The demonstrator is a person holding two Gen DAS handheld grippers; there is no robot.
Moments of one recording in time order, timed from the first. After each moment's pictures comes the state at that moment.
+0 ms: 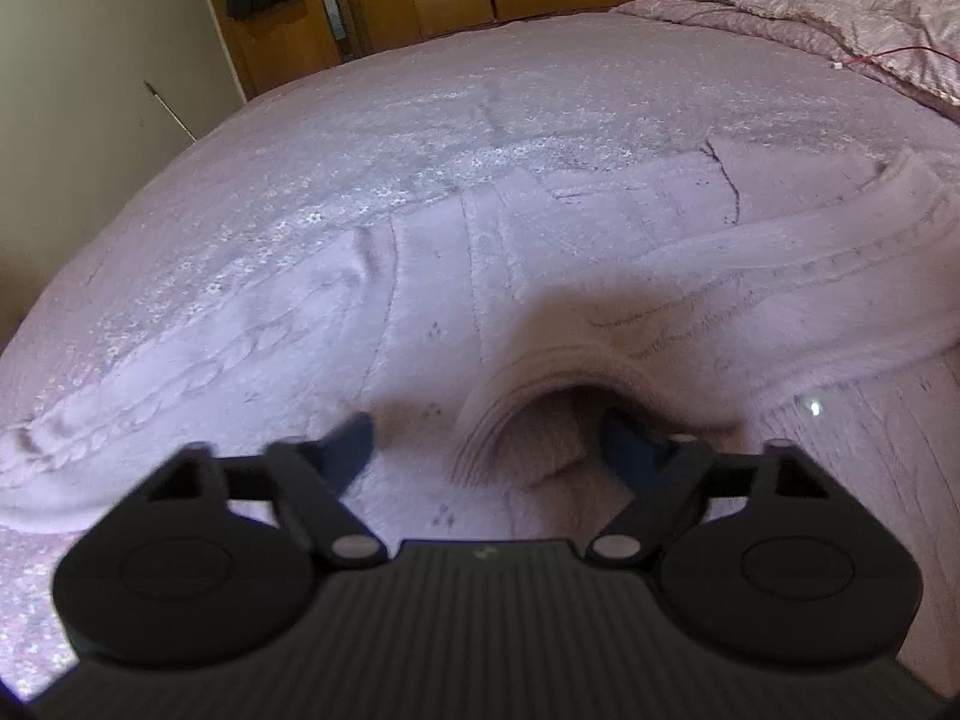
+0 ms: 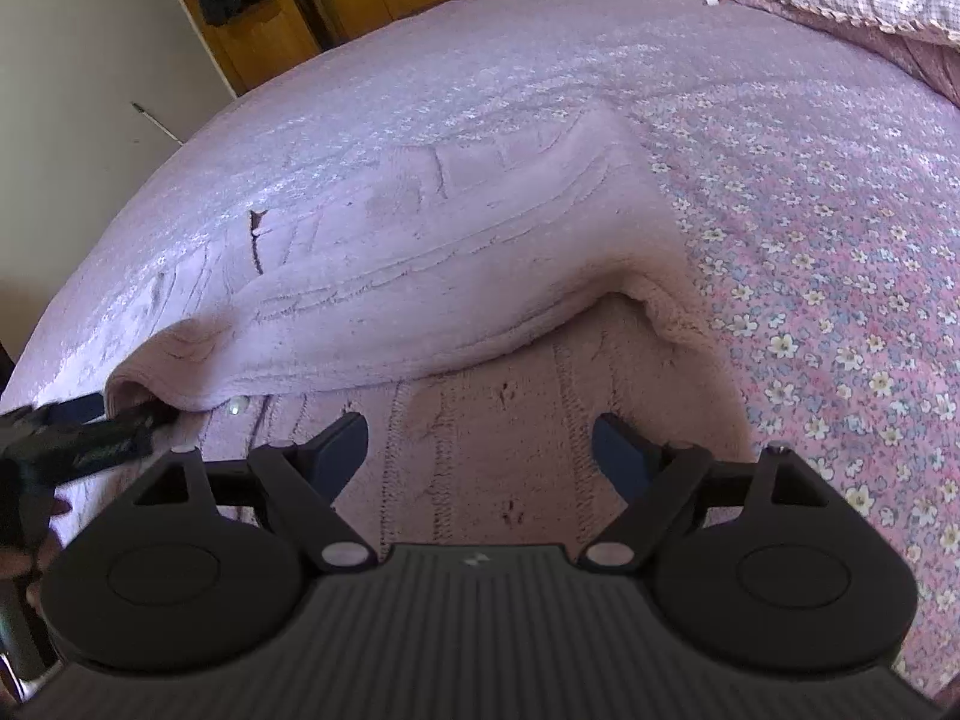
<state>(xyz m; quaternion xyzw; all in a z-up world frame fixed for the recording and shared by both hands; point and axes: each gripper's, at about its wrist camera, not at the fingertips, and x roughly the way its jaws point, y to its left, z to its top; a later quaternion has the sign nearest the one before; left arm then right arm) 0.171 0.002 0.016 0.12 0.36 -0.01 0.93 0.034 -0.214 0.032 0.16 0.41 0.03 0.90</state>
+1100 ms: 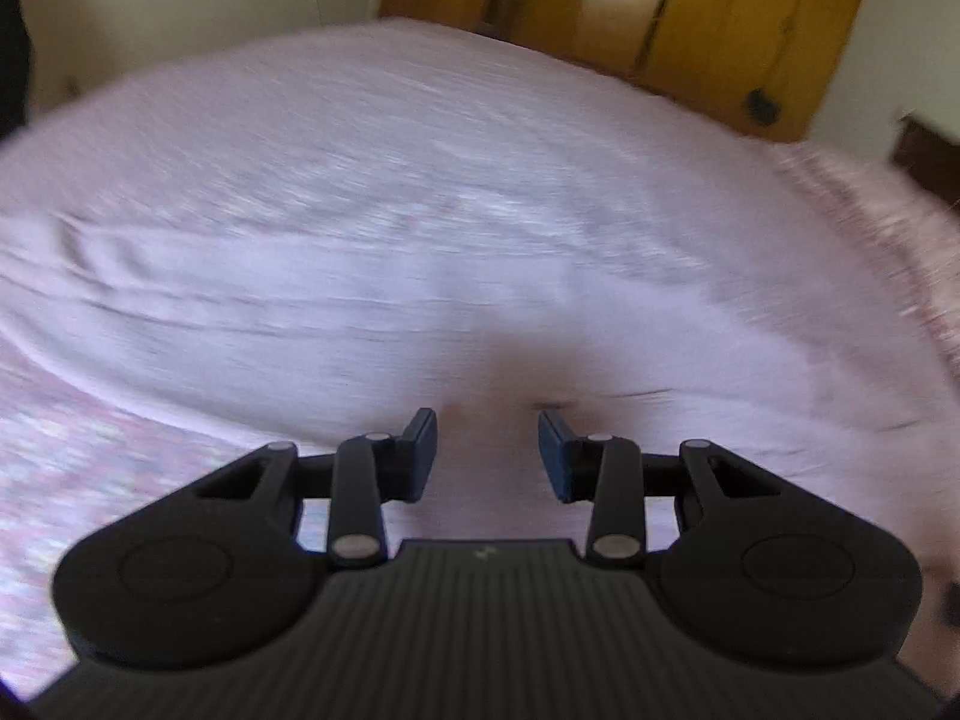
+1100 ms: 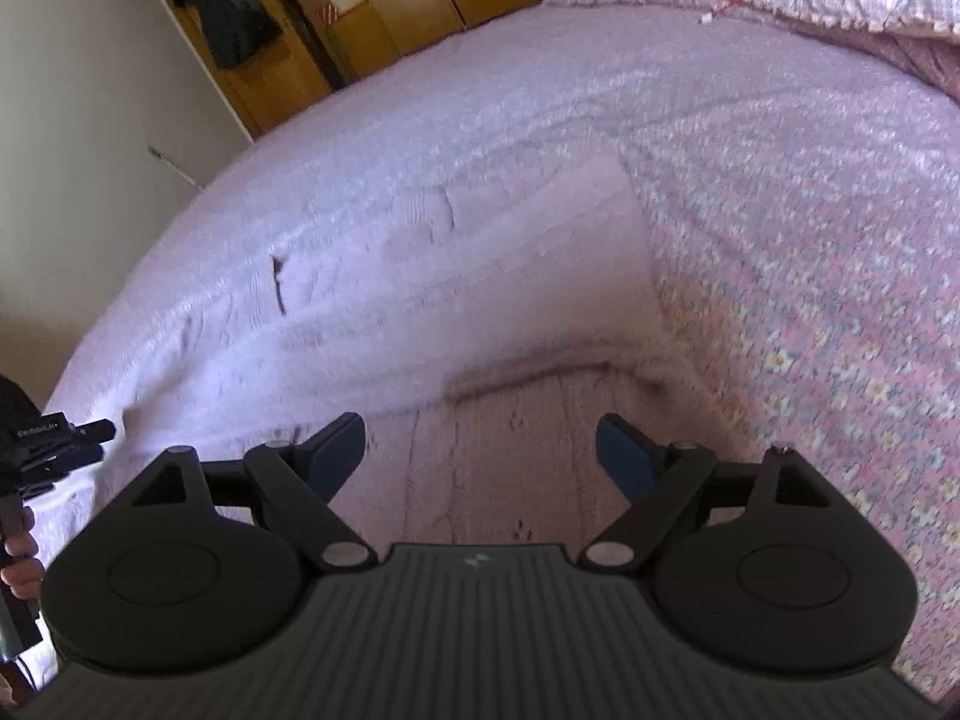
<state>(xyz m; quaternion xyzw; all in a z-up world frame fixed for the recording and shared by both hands) 0.169 0.137 0.046 -0.16 0.35 0.03 0.92 0.028 -0.217 0.041 0.20 0.37 0.03 0.91</state>
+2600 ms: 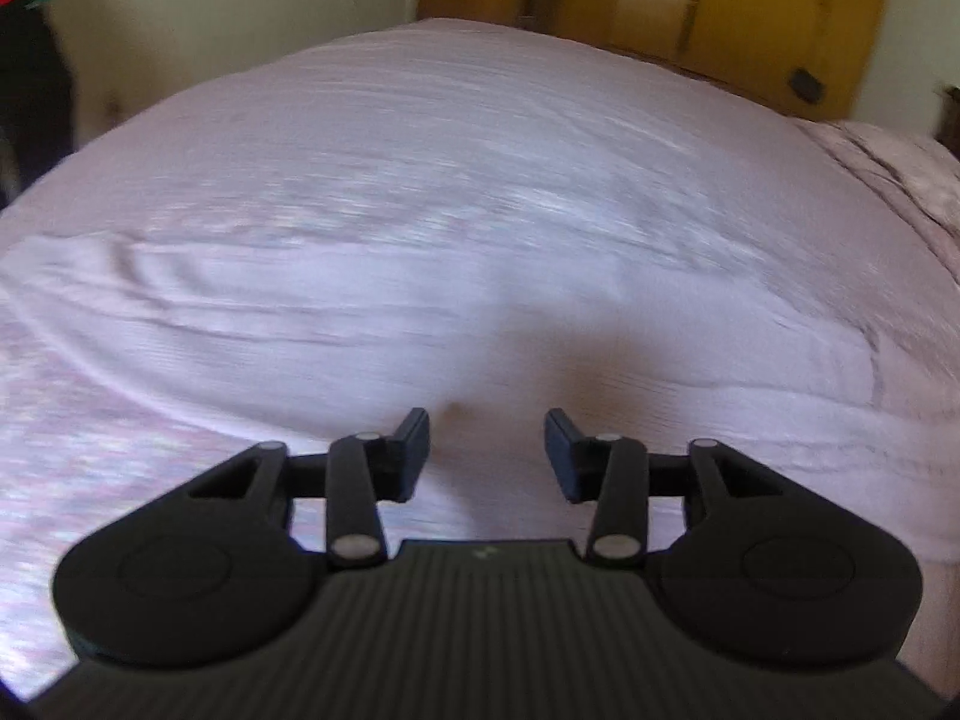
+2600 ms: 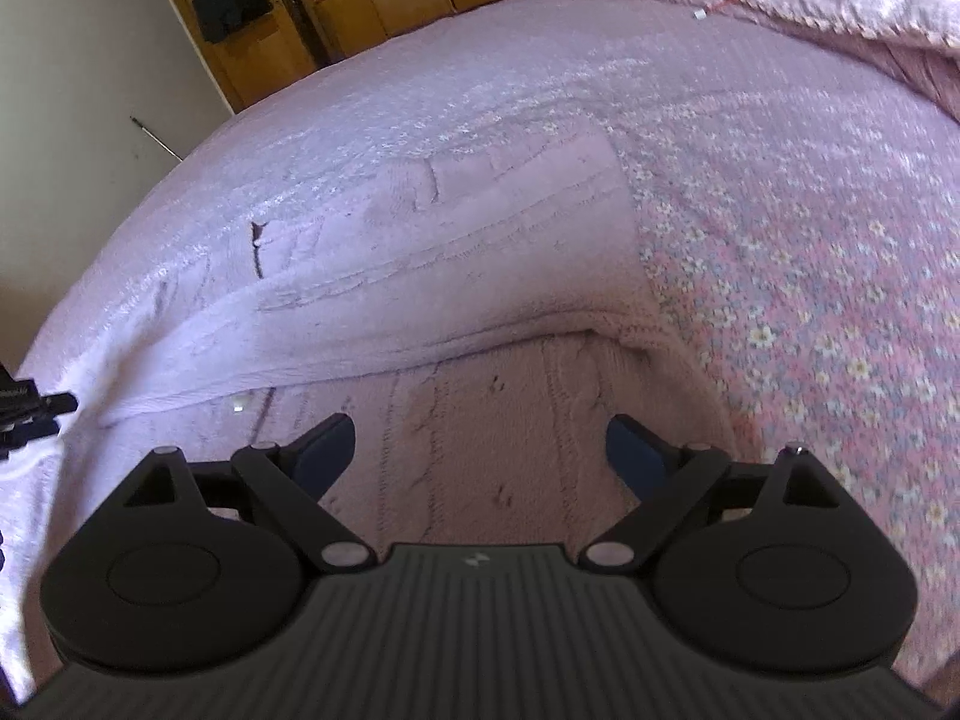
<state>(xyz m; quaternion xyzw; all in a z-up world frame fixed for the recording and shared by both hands) 0.166 0.145 0.055 -0.10 0.37 0.11 0.92 0.021 -0.208 0.036 0.18 0.40 0.02 0.90</state>
